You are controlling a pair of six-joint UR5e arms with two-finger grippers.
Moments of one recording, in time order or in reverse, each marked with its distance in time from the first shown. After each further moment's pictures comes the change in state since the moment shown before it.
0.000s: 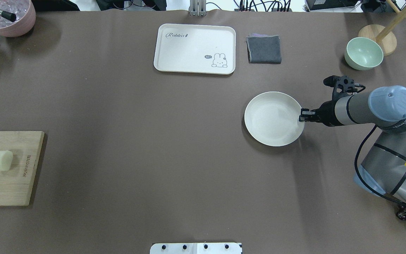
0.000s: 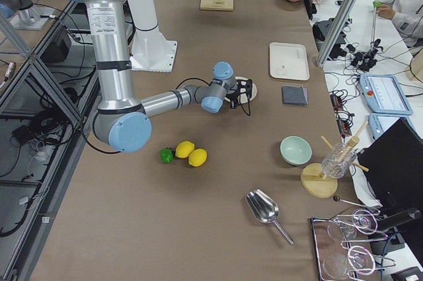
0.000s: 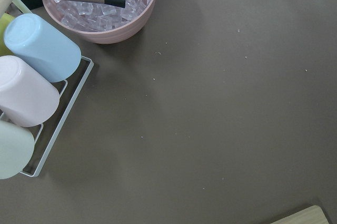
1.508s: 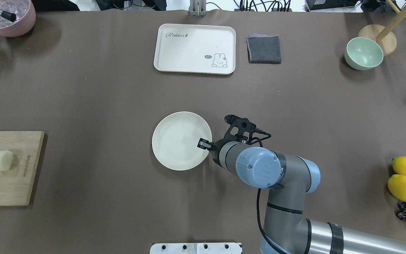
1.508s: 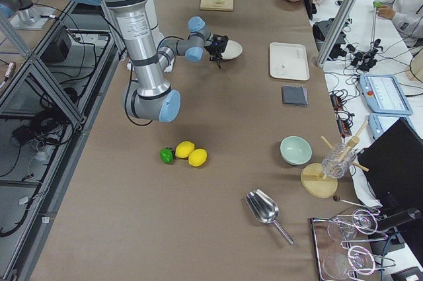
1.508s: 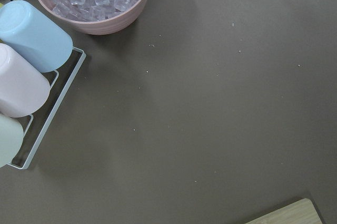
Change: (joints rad) left arm 0.000 0.006 0.005 0.001 -0.031 -0.003; right arm -0.417 0.377 0.017 -0.294 -0.490 0.437
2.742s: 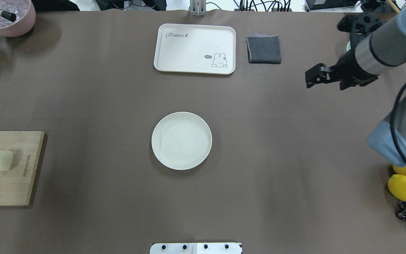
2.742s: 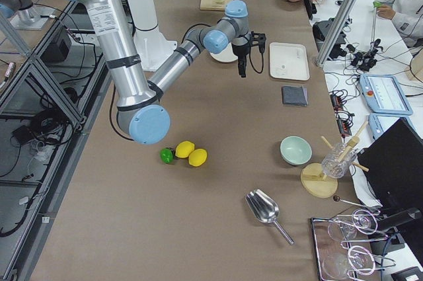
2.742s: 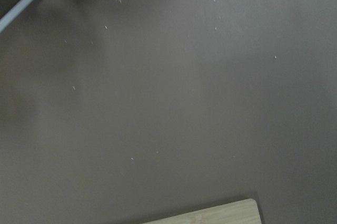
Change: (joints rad) left arm 0.441 0.177 -0.008 -0.393 0.170 -0.648; right arm 0.641 -0.263 0.372 -0.523 0.634 -0.793
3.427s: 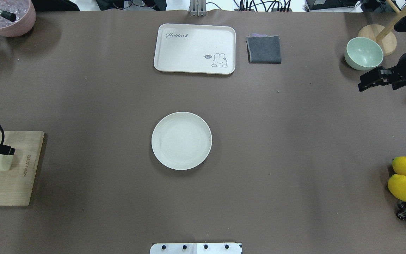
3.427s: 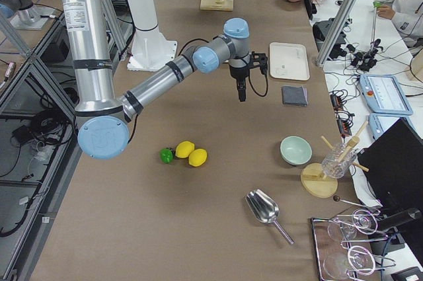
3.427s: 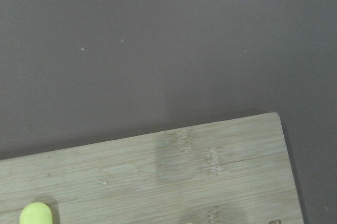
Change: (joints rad) left arm 0.192 0.021 0.026 -0.014 0.137 -0.018; right arm 0.137 -0.142 0.023 0.005 0.082 -0.226
